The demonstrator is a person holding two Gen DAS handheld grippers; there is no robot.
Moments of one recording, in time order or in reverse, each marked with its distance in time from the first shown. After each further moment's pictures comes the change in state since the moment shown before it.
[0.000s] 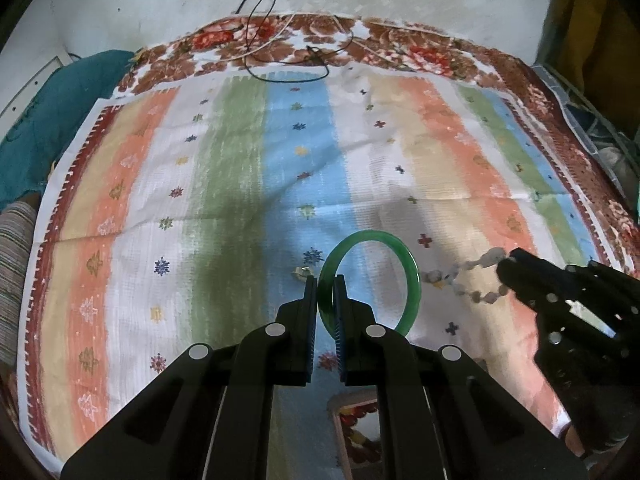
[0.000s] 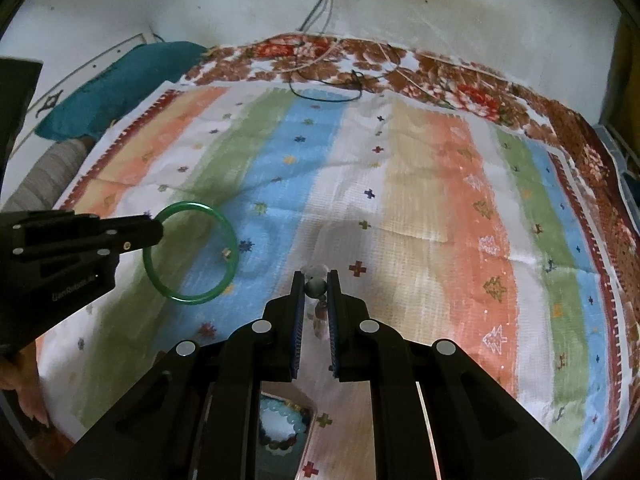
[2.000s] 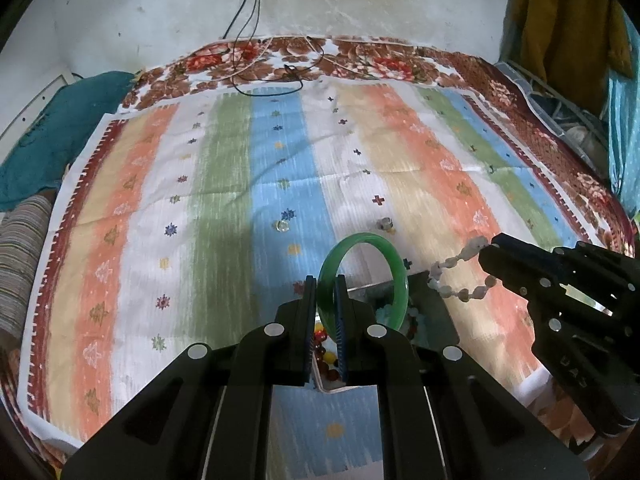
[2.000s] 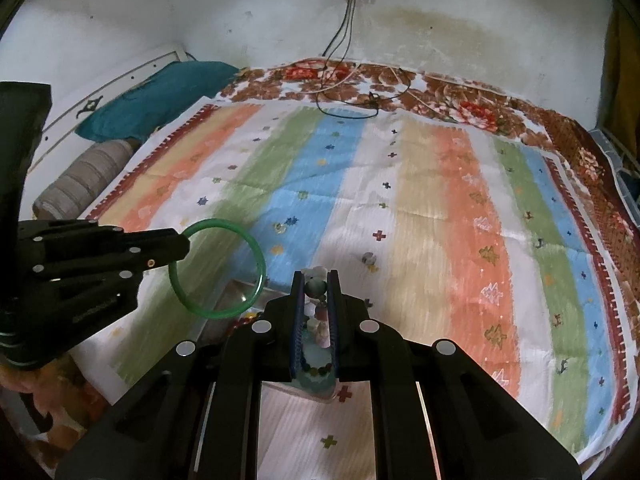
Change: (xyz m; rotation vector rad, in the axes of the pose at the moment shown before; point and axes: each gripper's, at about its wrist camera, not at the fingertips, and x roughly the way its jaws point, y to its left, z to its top) left arm -0.079 -0.024 -0.082 0.054 -0.077 -0.024; right arm -0.089 0.021 -0.064 -0.004 -0.086 0.066
